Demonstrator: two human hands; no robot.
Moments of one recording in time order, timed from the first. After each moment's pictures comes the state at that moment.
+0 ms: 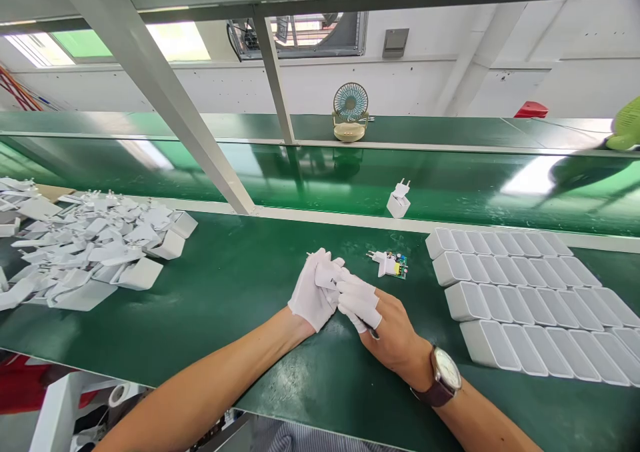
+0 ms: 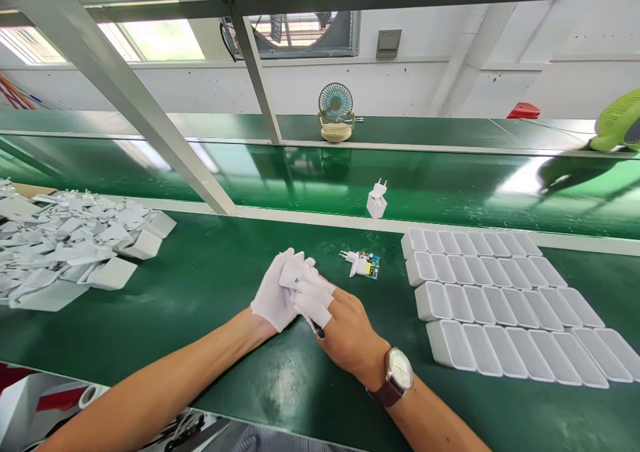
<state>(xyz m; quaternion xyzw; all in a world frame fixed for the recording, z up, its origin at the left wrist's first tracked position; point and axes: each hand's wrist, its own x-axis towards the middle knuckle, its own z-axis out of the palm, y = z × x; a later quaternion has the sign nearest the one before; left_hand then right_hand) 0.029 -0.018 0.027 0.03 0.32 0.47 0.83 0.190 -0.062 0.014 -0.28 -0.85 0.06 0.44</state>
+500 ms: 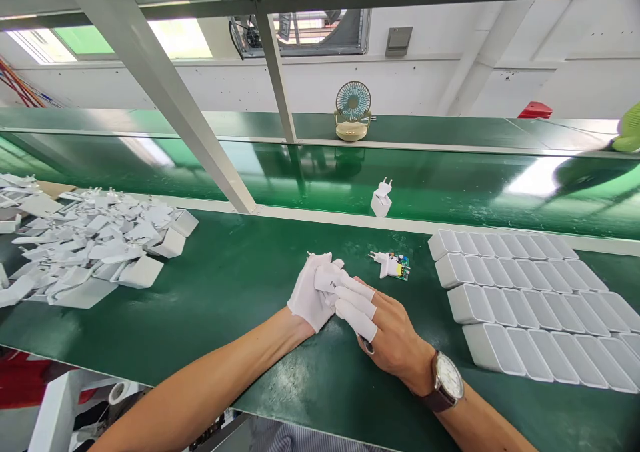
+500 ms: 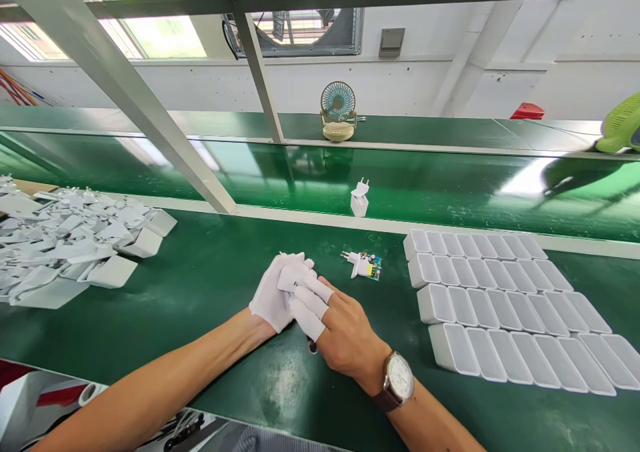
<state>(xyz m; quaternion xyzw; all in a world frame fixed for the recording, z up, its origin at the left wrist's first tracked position) 0.023 -0.018 0.022 0.03 0.32 0.45 0.84 0.189 -0.062 0.023 -0.24 -0.88 0.01 0.40</state>
